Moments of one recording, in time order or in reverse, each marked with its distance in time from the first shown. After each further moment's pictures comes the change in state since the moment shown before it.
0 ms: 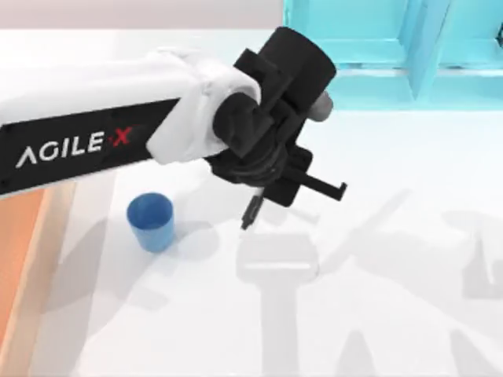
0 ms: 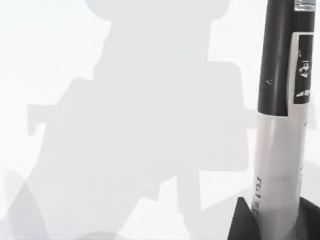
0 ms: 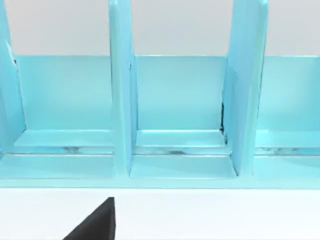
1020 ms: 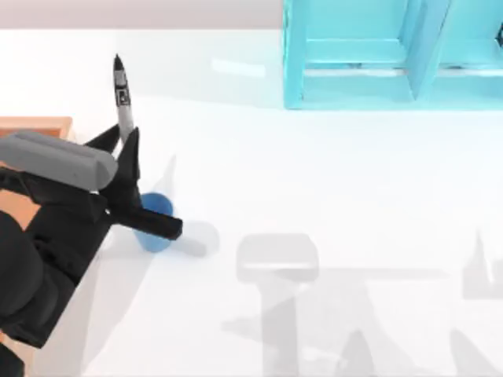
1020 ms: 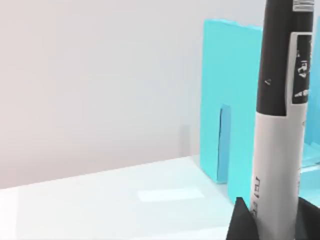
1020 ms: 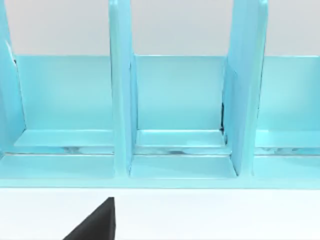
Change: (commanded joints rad) left arm 0.202 -0.721 -1.169 1.574 -0.024 0.254; right arm 0.000 0.000 0.000 0.000 0.000 0.000
